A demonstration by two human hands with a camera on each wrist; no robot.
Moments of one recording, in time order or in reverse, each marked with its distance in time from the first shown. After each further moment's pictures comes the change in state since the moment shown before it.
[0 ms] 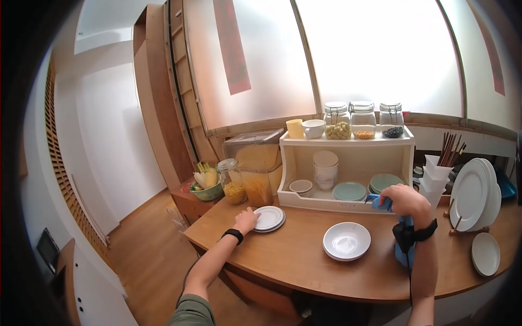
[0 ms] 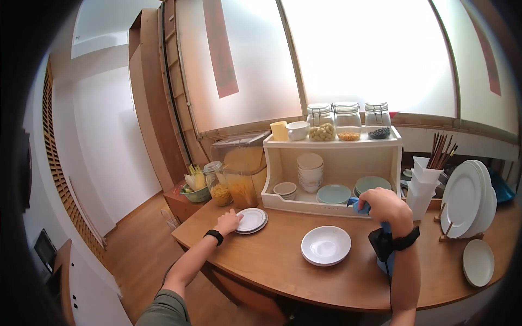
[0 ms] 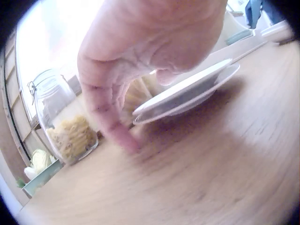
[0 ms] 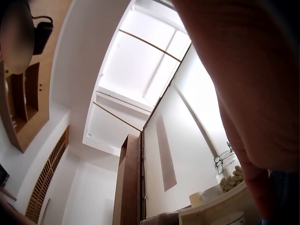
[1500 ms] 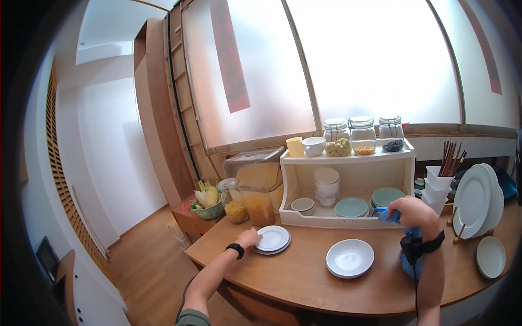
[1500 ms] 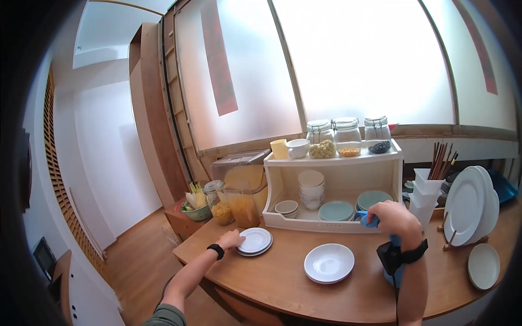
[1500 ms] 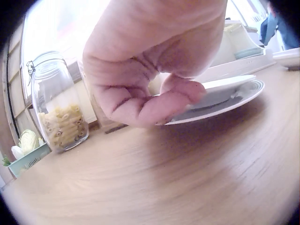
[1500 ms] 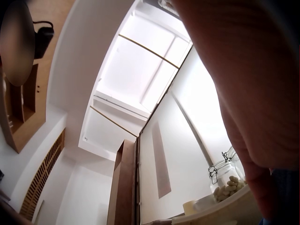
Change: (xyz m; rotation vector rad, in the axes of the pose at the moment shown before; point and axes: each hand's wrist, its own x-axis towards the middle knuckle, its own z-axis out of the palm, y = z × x) left_hand 0.002 0.016 -0.031 -0.031 -0.292 -0.060; right_hand -0.007 0.008 -0.010 0.023 0.020 0.059
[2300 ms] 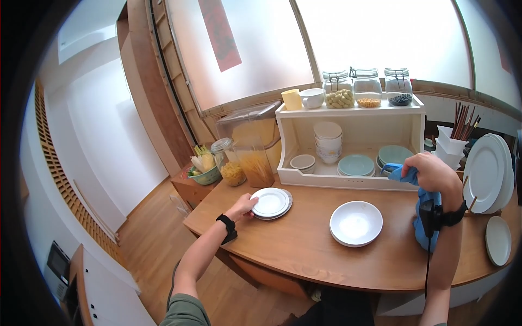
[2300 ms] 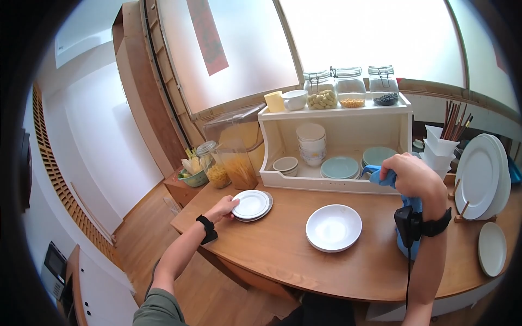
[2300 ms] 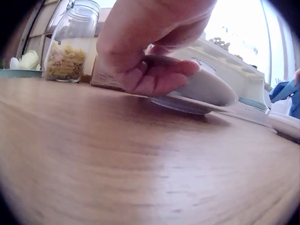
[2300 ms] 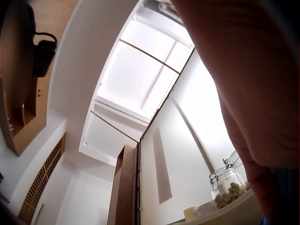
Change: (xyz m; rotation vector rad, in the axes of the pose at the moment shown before) left_hand -0.004 -0.023 0.014 -0.779 -0.157 -0.039; right_hand -0.004 -0.003 -0.011 0.014 0.050 0.007
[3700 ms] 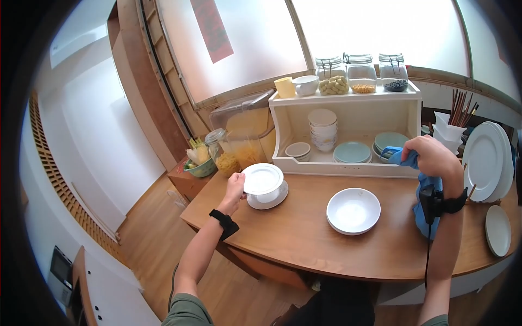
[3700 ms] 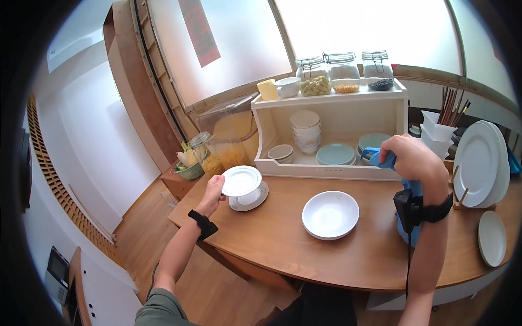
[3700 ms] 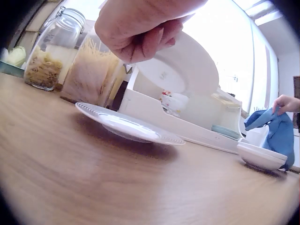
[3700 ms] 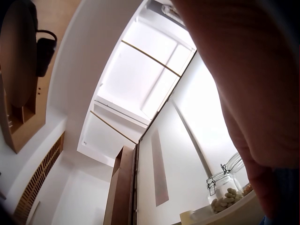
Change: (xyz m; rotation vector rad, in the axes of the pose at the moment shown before) left_hand -0.024 0.026 0.005 -0.484 0.209 0.300; right_hand -0.002 0.000 -0.004 -0.014 0.007 0.040
